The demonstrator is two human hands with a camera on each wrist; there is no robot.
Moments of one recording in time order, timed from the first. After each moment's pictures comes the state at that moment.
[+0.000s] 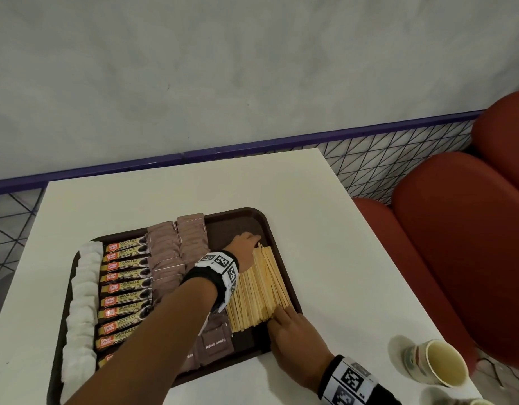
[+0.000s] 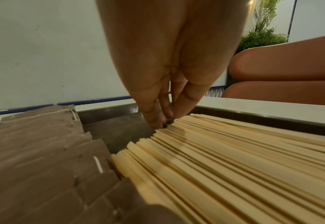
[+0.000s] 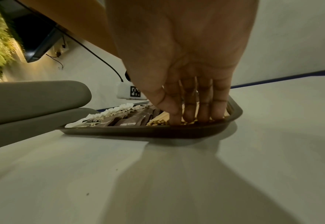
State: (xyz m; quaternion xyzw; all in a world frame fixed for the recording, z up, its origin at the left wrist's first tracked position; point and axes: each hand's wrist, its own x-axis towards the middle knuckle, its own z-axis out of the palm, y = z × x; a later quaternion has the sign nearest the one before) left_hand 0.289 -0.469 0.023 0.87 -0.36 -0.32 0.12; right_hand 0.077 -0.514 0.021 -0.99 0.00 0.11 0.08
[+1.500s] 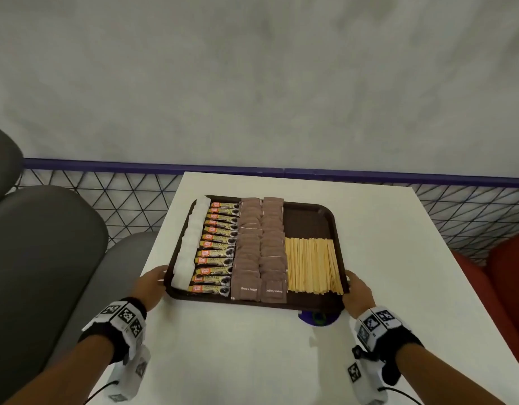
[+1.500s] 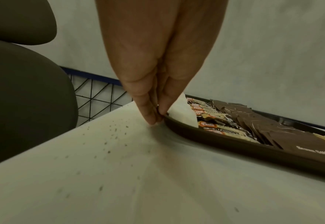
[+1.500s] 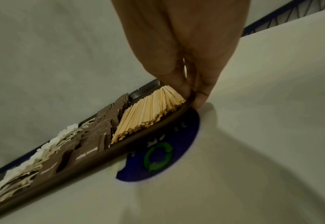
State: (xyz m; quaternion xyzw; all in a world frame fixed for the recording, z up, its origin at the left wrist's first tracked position) left_hand 0.291 -0.099 0.001 0.88 0.11 -0.18 0.43; right_hand 0.182 -0.503 0.026 -0.89 0.29 0.09 0.34
